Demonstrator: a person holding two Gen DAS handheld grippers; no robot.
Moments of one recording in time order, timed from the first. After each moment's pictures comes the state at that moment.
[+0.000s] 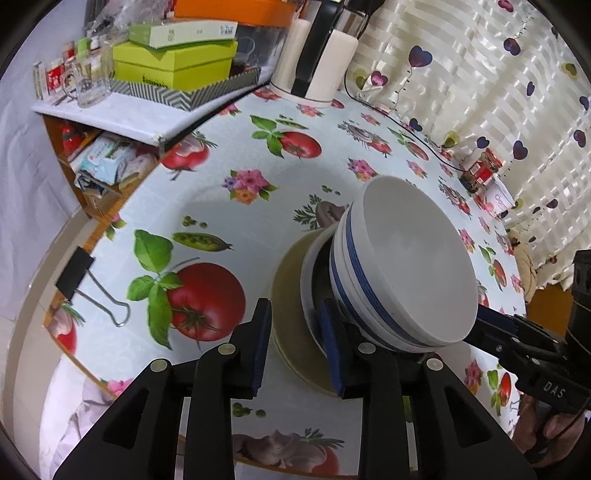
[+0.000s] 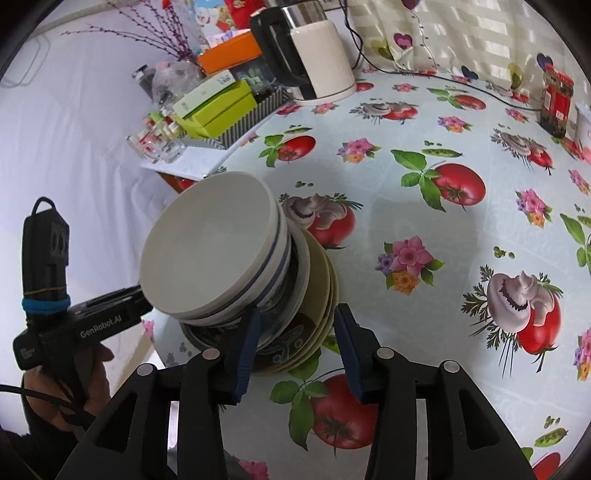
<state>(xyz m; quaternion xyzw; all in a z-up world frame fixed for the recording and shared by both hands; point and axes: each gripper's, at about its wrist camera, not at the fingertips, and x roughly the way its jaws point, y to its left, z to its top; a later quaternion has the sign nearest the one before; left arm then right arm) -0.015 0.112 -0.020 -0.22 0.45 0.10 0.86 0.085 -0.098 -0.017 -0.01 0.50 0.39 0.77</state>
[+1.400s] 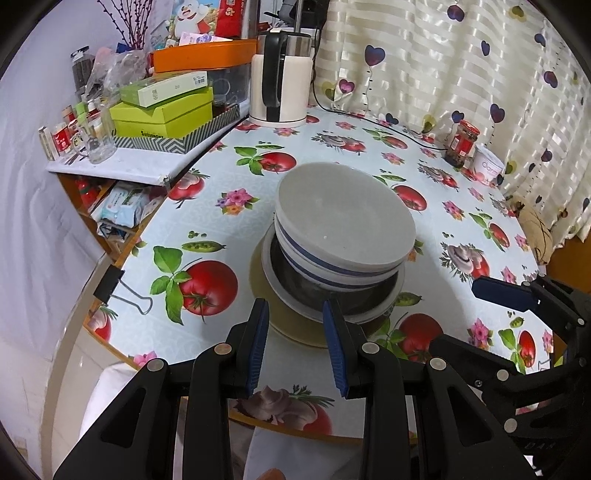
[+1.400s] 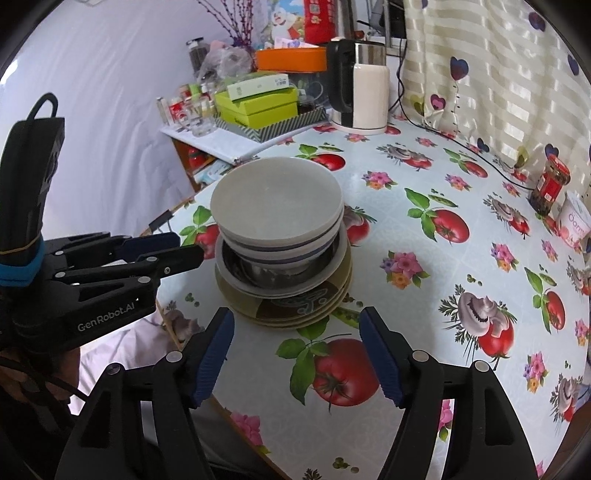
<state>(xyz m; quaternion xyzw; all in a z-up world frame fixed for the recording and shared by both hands) -0.053 0.049 0.011 -0.11 0.43 0.11 0.89 0.004 -0.101 0.013 -0.14 0.41 0.40 0.80</state>
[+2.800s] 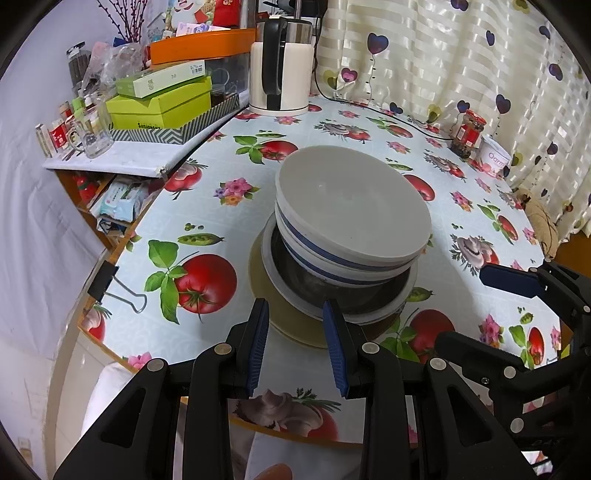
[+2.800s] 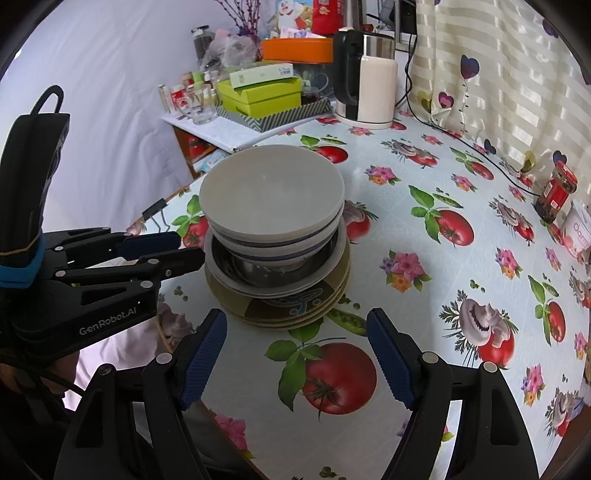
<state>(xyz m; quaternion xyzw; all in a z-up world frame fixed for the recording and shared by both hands) -0.043 0.051 -0.003 -0.11 0.45 0.12 0.88 0.013 -0.095 0.003 -0.16 0.42 0.41 0.80</state>
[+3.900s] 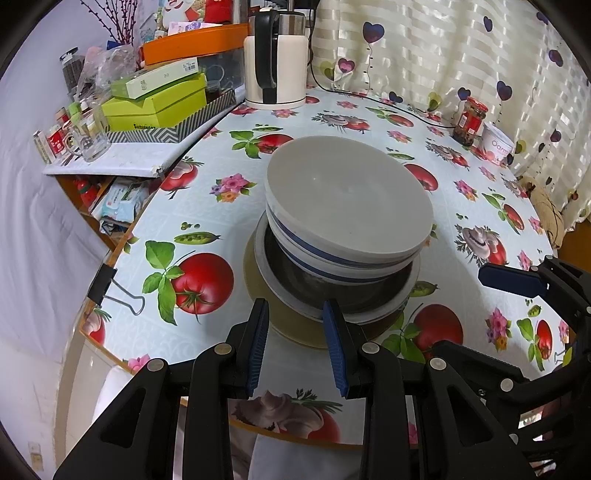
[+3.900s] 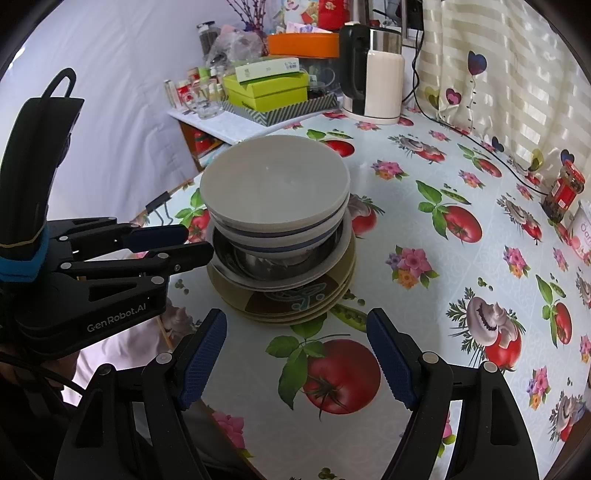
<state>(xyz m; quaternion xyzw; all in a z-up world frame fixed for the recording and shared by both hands) -0.036 0.046 -0.008 -0.09 0.46 0.12 0.87 0.014 -0.095 -0.002 -0.17 0.42 0.42 0.79</state>
